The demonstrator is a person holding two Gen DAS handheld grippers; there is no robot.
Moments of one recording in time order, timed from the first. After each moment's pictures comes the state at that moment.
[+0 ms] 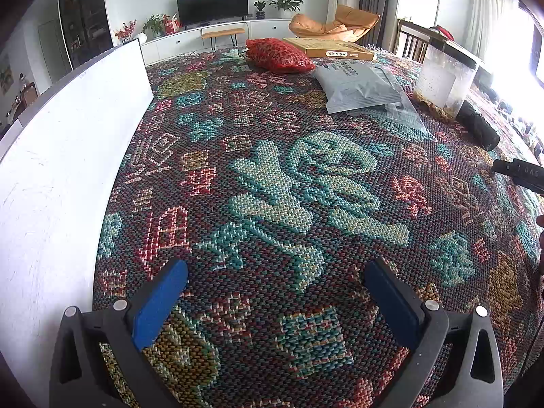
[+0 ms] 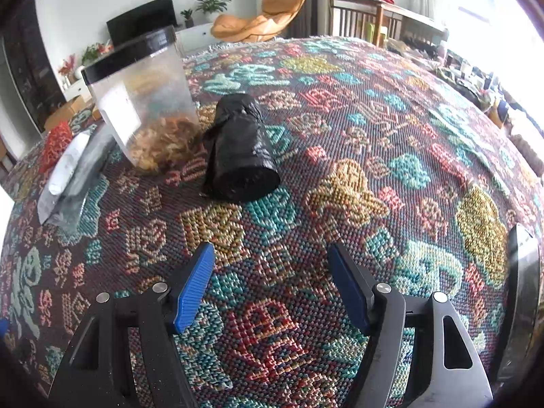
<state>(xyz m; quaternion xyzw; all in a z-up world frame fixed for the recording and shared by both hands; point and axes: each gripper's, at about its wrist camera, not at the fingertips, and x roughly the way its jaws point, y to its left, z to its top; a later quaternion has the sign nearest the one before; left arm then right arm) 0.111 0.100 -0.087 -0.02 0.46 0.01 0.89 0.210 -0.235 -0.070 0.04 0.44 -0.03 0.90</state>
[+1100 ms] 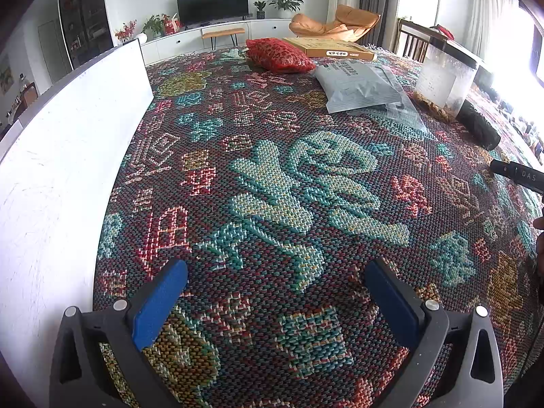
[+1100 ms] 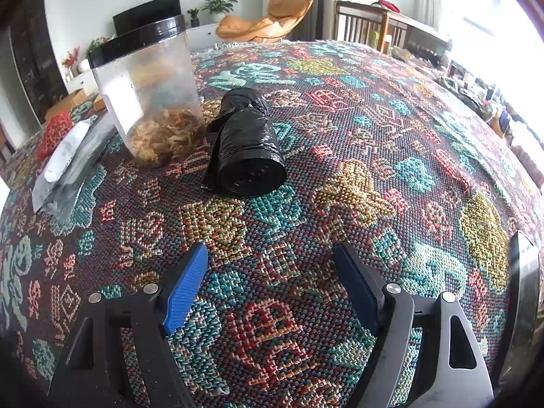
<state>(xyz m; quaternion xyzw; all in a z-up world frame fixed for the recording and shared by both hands) 0.111 0.100 -0.088 -0.02 0.46 0.01 0.89 0.210 -0.230 -0.075 0.02 0.44 -0.03 0.90</state>
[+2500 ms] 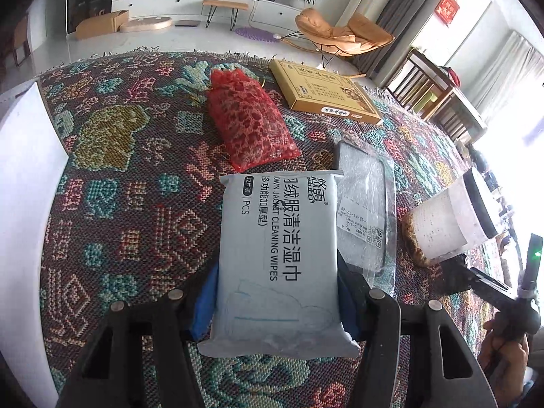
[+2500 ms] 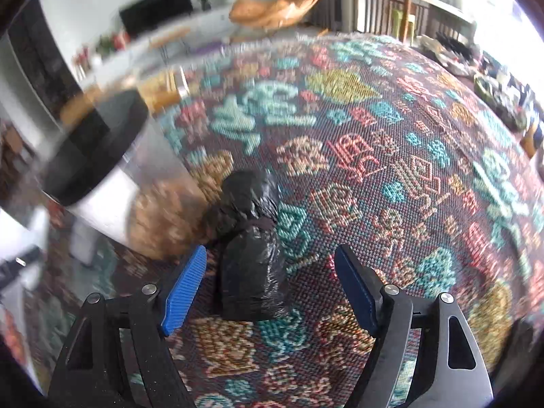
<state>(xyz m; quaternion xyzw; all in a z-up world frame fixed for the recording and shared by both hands) 0.284 0.112 -0.033 -0.17 0.49 -0.04 0.86 0.326 -0.227 -0.056 0.00 0.54 0.01 0.84</state>
